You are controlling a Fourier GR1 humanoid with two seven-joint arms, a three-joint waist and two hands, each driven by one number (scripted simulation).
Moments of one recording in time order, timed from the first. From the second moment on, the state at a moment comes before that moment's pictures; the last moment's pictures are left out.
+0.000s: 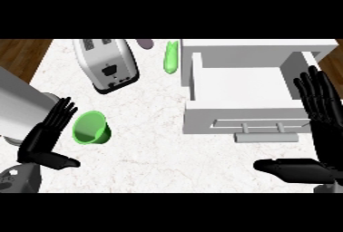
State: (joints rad) left arm -0.24 0.35 0.23 -0.84 0.07 -0.54 -0.56; right arm -0.05 -0.14 -0.07 -1.97 0.02 0.11 -0.02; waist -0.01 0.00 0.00
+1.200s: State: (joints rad) left arm -0.46 0.38 0.21 -0.26 -0.07 -0.41 -0.91; right arm -0.07 -0.14 -0.07 -1.96 0.00 0.15 -0.02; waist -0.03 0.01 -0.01
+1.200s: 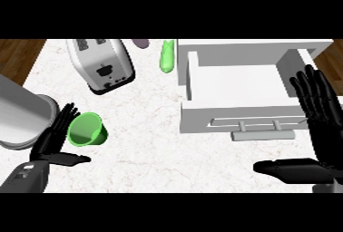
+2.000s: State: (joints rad) left arm -0.51 0.33 0.21 -0.22 -0.06 -0.44 -0.92; right arm -0.08 -0.14 -0.07 -1.96 -0.01 0.15 -0.01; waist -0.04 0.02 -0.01
